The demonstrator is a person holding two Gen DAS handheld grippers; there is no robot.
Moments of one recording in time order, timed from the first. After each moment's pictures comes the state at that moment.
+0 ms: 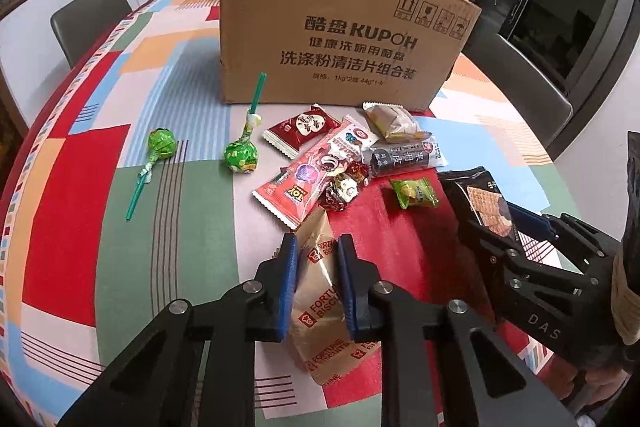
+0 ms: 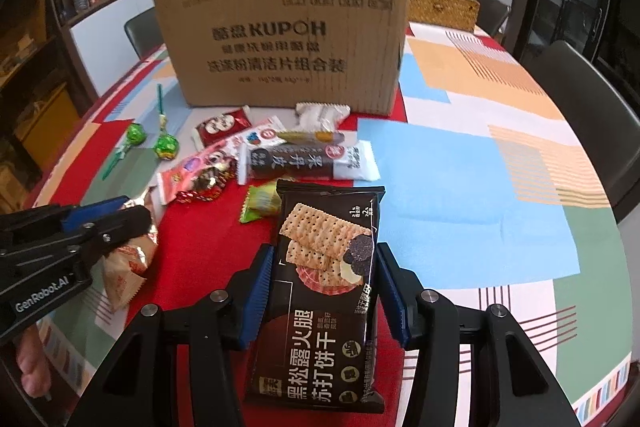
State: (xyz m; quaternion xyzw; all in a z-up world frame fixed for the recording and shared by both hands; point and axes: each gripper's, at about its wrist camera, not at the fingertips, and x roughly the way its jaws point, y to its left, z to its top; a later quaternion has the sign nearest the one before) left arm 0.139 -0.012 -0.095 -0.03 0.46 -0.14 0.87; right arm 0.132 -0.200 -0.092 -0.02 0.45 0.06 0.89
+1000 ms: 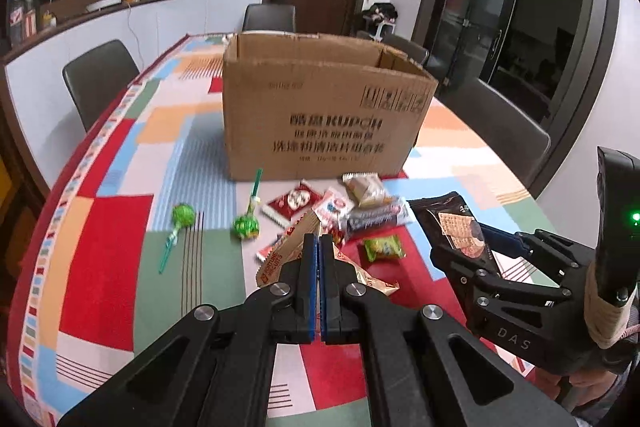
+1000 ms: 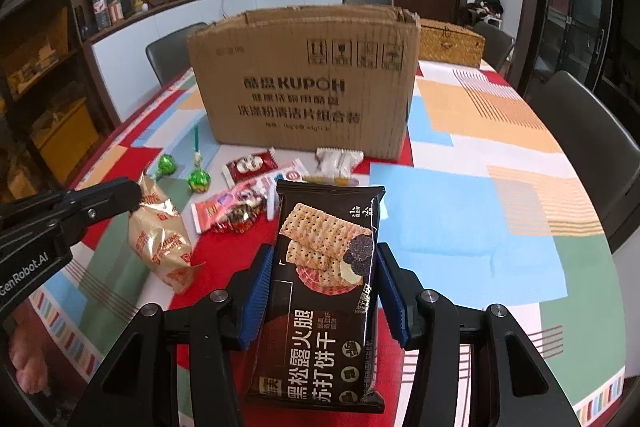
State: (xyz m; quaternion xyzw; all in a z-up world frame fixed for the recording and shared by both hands) left arm 0.117 -0.014 -0.033 -0.02 0.37 -0.14 0.92; right arm 0.118 -0.197 -0.054 -0.02 0.39 0.09 0.91
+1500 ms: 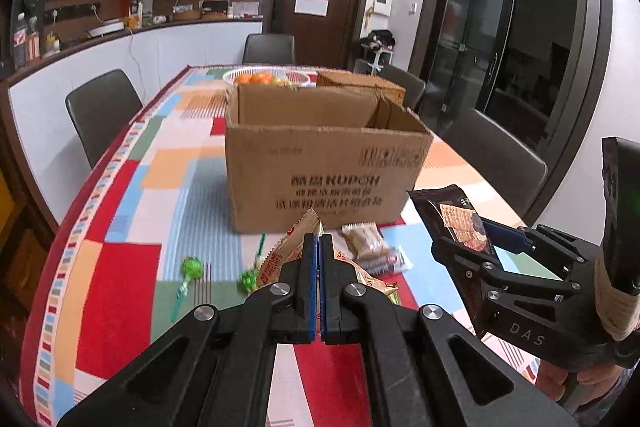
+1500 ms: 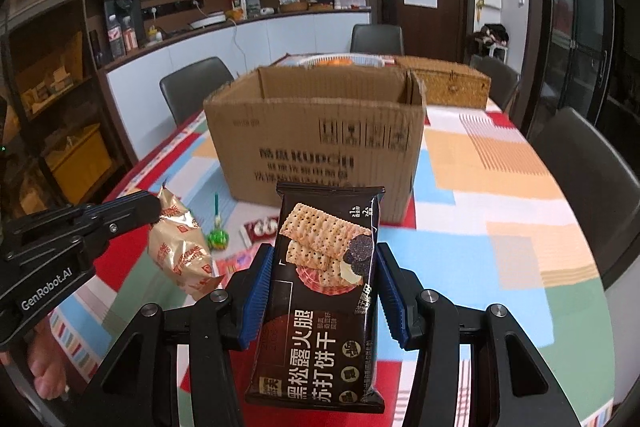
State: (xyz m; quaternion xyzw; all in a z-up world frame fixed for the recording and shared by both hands) left arm 0.132 -0.011 0.000 -0.02 0.32 -0.14 0.94; right arm 0.134 -0.193 -0.009 -0.01 0.34 0.11 0.93
